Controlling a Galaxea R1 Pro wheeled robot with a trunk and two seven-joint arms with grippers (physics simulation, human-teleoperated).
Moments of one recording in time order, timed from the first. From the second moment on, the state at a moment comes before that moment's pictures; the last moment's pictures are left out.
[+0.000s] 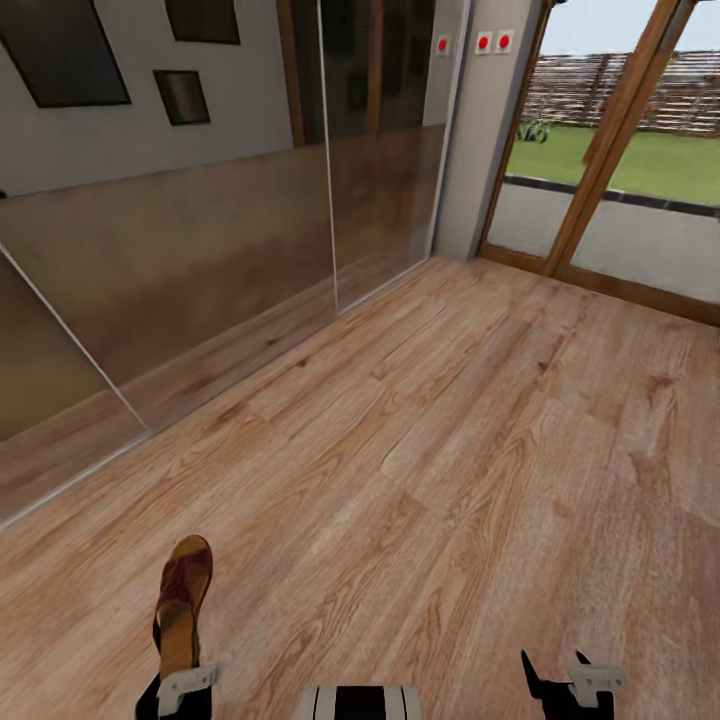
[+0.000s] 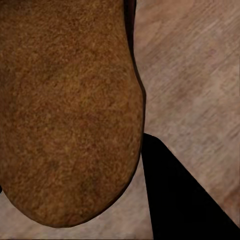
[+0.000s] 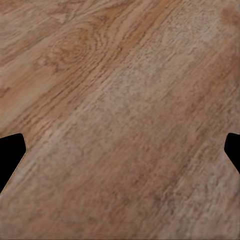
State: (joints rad) left arm -0.16 0.01 0.14 -0.55 -0.04 -0.46 0.11; right arm -0.36 -0.18 -0.10 -0.10 -0.02 -0.78 0.13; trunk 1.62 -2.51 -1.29
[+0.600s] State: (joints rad) left arm -0.15 0.02 0.18 -0.54 -0.04 -0.46 0.10; right arm -0.36 -0.17 -0.10 -0.08 -0.02 -0.78 0.13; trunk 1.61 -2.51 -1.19
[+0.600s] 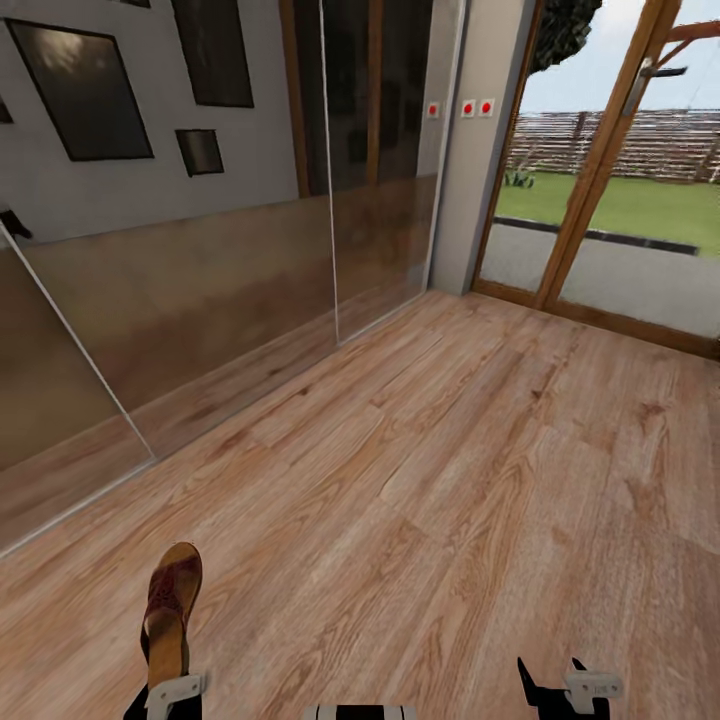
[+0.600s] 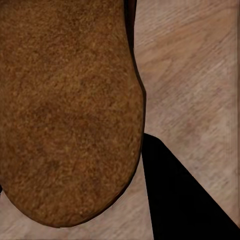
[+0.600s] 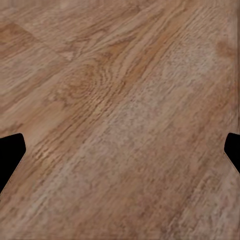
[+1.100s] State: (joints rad) left arm -0.15 0.01 0.17 -0.50 -0.05 -0.47 0.10; right arm -0.36 -0.18 -0.10 -0.08 -0.02 -0.78 0.13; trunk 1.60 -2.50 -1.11
